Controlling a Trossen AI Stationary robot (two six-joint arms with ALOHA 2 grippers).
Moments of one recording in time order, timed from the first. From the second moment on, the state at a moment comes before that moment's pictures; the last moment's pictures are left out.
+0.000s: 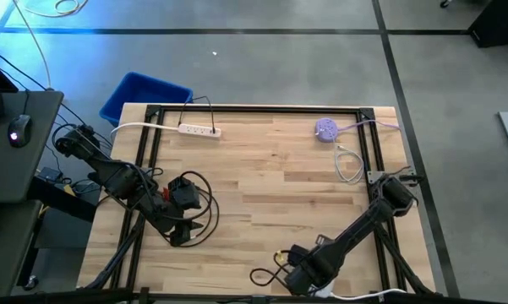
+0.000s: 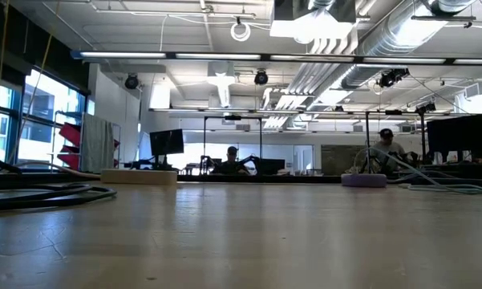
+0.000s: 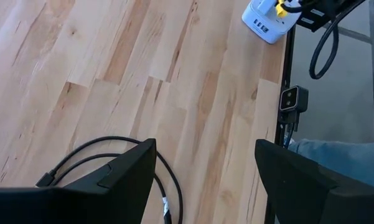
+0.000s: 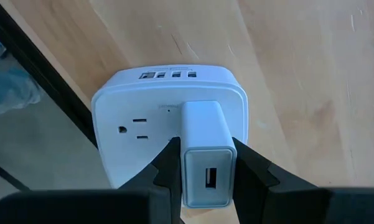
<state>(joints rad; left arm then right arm) -0.63 1.34 1.45 -1.11 -0.33 -0.83 0.72 2.10 1.72 -1.23 -0.15 1.19</state>
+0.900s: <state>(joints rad) -0.63 1.33 1.45 -1.12 -0.39 -0.84 0.72 2.10 1.72 -1.19 -0.17 1.18</state>
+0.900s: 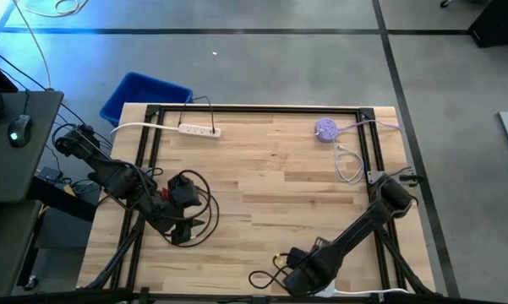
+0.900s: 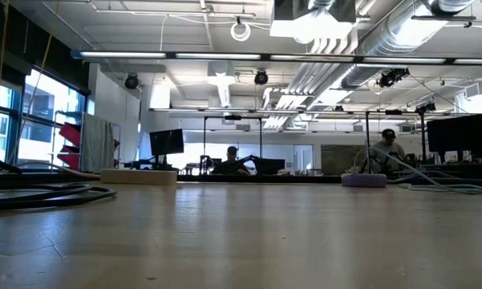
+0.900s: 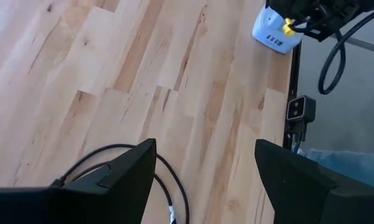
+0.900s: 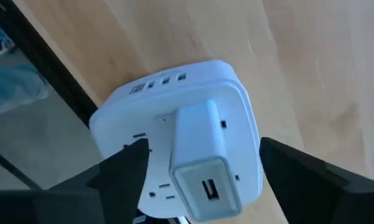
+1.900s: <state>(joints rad) -0.29 1.29 0.99 -1.22 -0.07 -0.67 0.58 1.80 1.72 -1.00 0.58 1.13</state>
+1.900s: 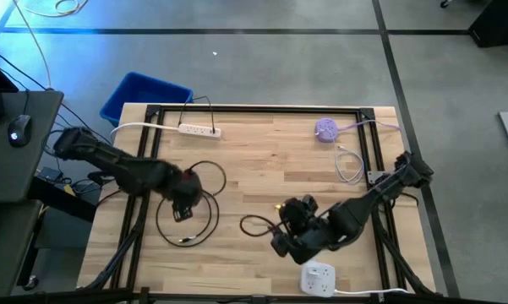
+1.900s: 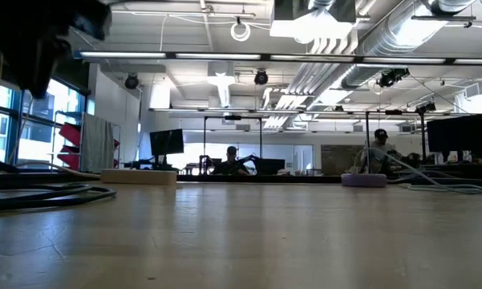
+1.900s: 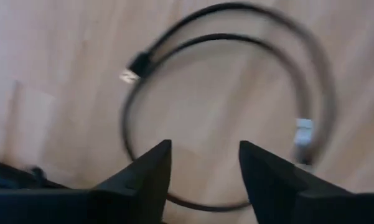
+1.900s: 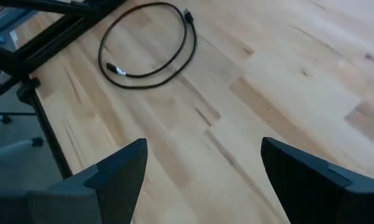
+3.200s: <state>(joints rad) 0.11 1.60 0.79 -0.75 0.02 0.21 0.56 1.79 1.72 -0.98 0.64 1.15</state>
